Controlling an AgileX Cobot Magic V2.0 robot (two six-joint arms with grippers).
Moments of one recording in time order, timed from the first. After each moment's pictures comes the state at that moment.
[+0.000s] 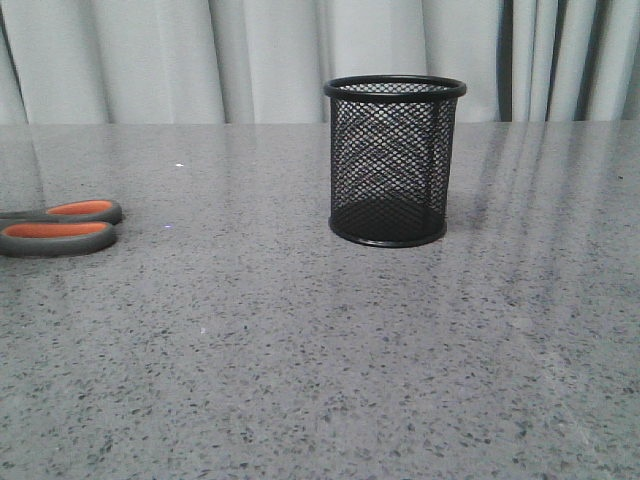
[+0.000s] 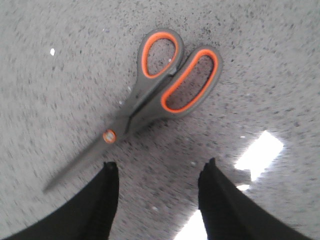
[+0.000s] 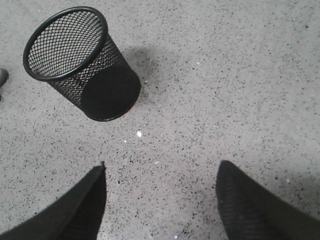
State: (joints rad) left arm -0.11 1.22 -1.08 -0.24 1.09 0.92; right arm 0.10 0.72 -0.68 0.45 0.74 -0.22
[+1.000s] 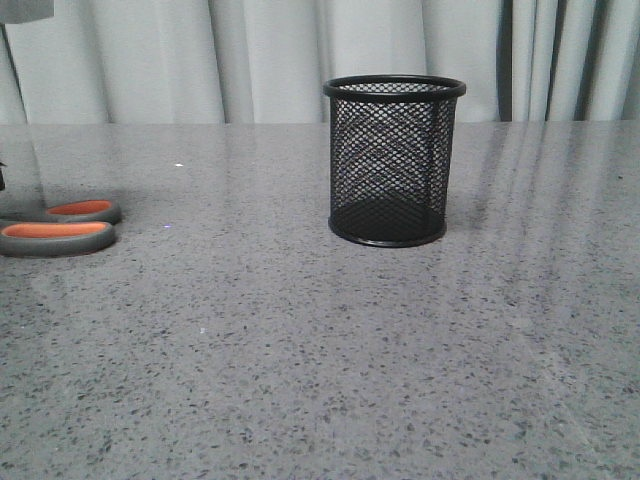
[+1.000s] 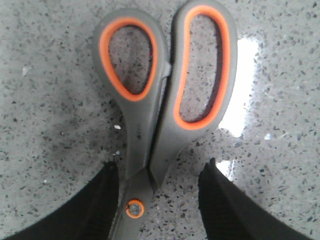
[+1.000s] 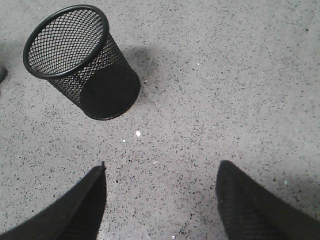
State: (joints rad) left arm -0.11 1.63 -1.29 -0.22 1.20 1.41; right arm 0.10 0.72 -0.68 0.45 0.74 -0.24
